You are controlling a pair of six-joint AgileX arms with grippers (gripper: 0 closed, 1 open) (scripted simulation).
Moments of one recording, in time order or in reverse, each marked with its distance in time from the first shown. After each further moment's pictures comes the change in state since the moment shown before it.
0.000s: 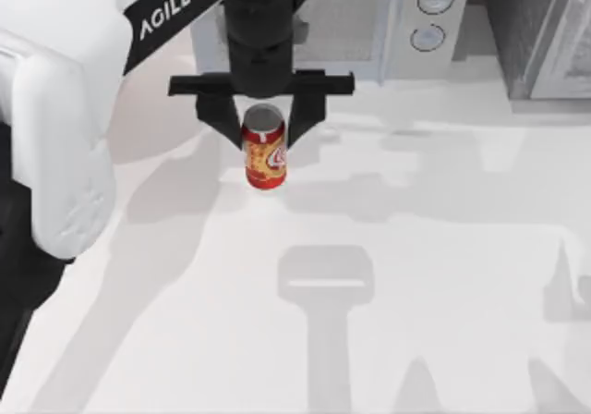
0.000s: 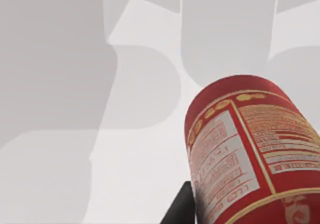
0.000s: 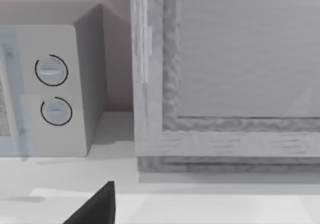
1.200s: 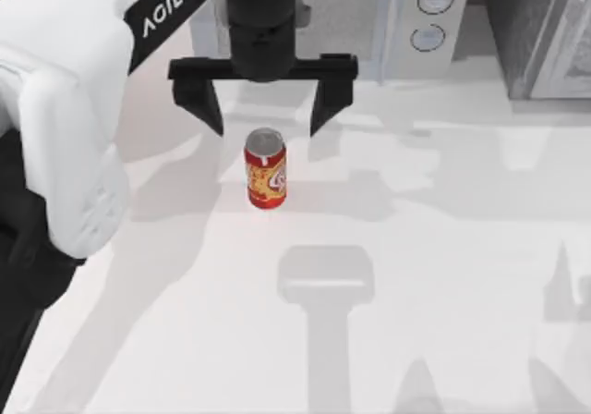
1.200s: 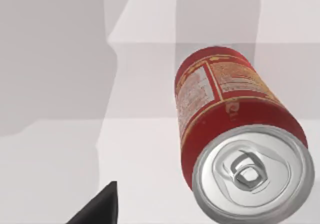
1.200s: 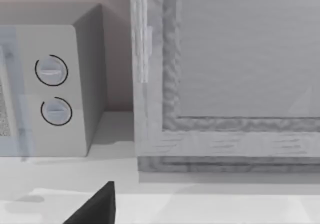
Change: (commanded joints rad) left arm -0.001 0.053 0.165 -0.113 0.001 0.000; right arm 0.000 0.000 0.000 0.000 0.000 0.000
